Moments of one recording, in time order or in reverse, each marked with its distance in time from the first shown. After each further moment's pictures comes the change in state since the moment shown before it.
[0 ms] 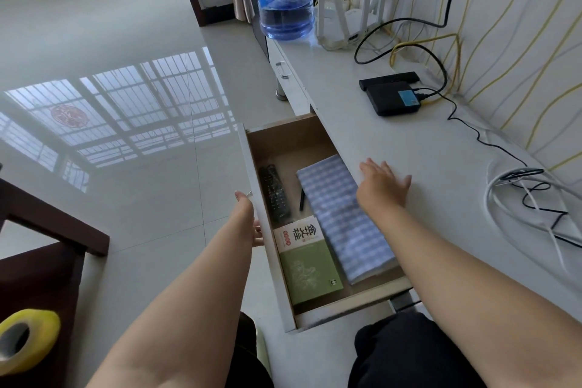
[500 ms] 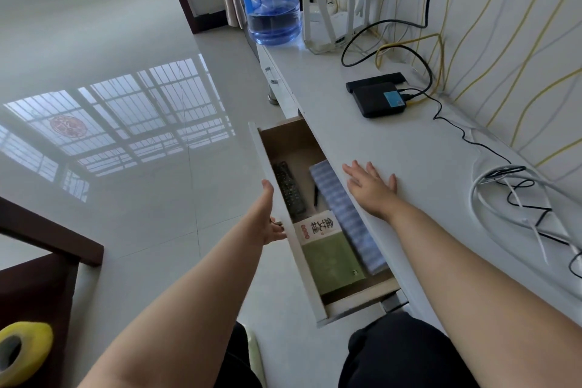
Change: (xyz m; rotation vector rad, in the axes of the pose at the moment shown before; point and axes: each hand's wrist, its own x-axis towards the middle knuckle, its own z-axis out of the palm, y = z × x) left_hand -0.014 0.003 0.055 -0.128 -0.277 0.034; right_hand 0.002 0.029 -0.015 0.247 -0.246 -0.129
